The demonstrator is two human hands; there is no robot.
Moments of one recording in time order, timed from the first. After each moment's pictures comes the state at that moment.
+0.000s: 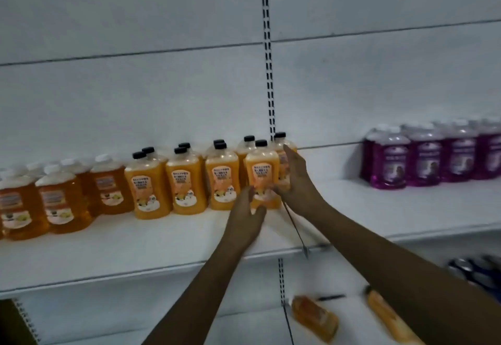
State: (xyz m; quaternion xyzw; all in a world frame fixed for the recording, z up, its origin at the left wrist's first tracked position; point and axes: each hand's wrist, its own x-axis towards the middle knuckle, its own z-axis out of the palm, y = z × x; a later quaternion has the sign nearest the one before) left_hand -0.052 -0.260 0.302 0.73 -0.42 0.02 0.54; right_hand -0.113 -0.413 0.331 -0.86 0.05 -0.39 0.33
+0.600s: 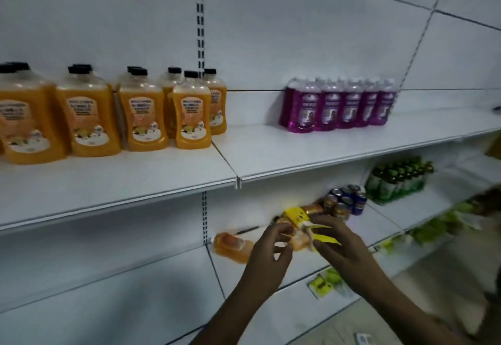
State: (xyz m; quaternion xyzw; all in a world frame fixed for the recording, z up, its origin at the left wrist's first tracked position) left_hand -0.229 -0.256 0.154 0.58 -0.51 -0.25 0.58; right_hand -0.390 -0.345 0.187 -0.81 0.28 -0.33 0.40
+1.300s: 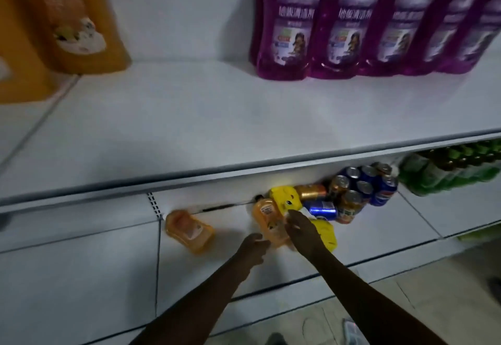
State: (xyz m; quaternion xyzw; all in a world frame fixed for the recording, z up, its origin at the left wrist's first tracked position) left_hand -0.218 -0.545 -0.063 0.66 -0.10 -0.56 0.49; right_hand -0.330 -0.676 -0.067 -0.79 0.40 -0.16 0.44
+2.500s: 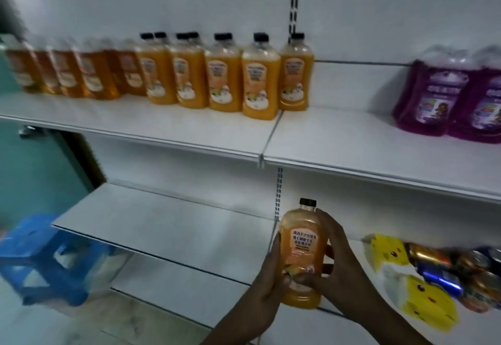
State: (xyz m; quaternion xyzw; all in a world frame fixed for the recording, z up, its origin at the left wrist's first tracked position) left_hand -0.298 -0.278 0.102 0.71 -0.29 -0.25 0.59; right_hand -0.343 -0.459 0.119 -0.82 0.00 -0.11 0.56
